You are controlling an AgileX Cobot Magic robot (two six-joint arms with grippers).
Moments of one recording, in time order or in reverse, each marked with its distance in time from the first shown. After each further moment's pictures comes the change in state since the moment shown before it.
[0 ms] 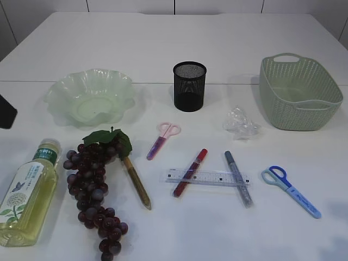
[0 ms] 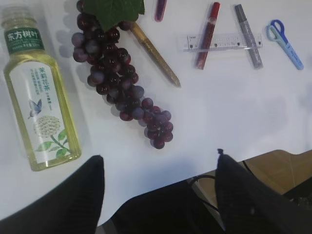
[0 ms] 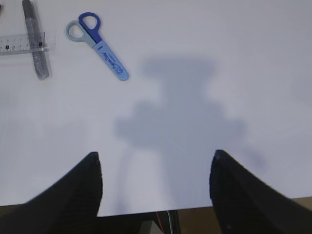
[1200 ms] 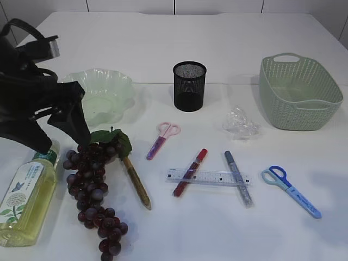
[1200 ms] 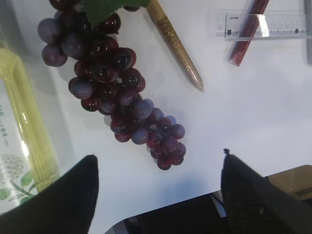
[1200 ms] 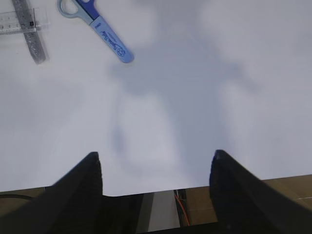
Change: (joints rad) left arm -0.105 0.467 -0.140 0.036 -0.063 -0.115; right arm 0.000 0.310 -0.180 0.035 0.089 0.024
